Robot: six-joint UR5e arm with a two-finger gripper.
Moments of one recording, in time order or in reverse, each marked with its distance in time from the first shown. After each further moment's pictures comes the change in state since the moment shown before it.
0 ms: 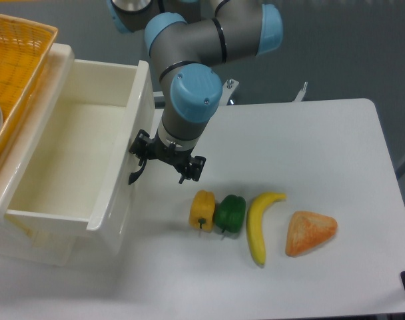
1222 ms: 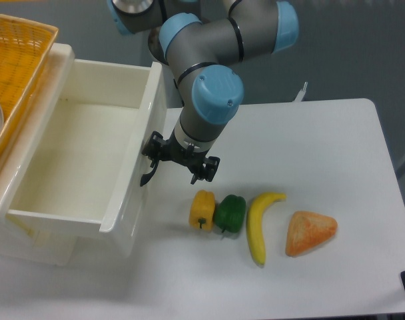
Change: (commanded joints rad) arm 0.025 -0.025 0.017 -0.023 -0.046 0.000
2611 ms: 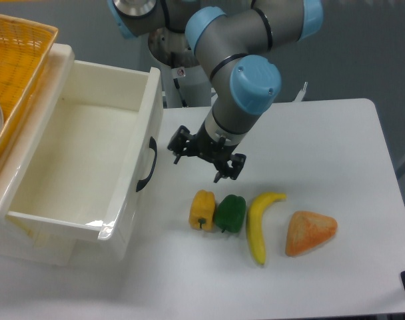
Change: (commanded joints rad) arm 0.112 0.015 0.008 -0.008 0.141 0.230
